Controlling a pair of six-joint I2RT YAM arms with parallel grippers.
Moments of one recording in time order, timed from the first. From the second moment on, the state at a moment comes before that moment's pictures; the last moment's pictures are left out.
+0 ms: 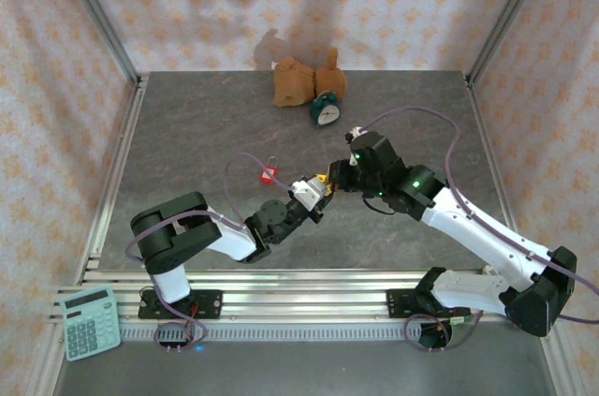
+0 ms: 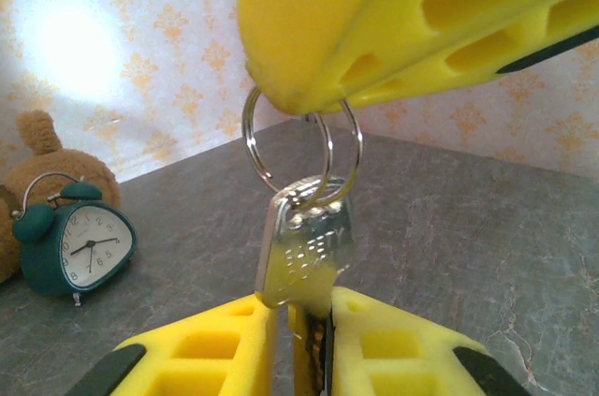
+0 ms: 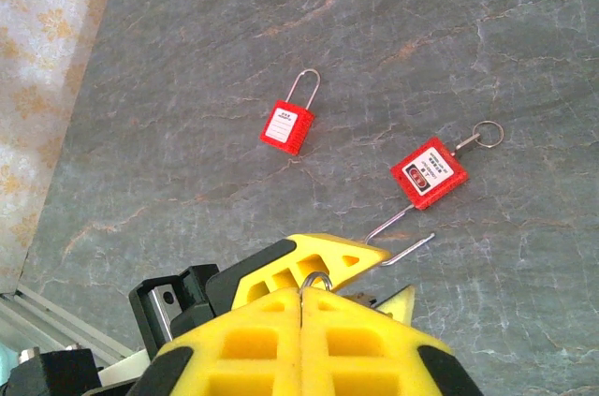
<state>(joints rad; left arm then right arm) -0.97 1.75 0.52 1.28 -0.26 0.10 0.77 1.14 1.07 -0.64 0.01 0.70</state>
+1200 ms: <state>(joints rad) -0.96 1.74 0.50 1.28 -0.22 0.08 0.77 1.11 1.03 -0.62 0.06 0.70</state>
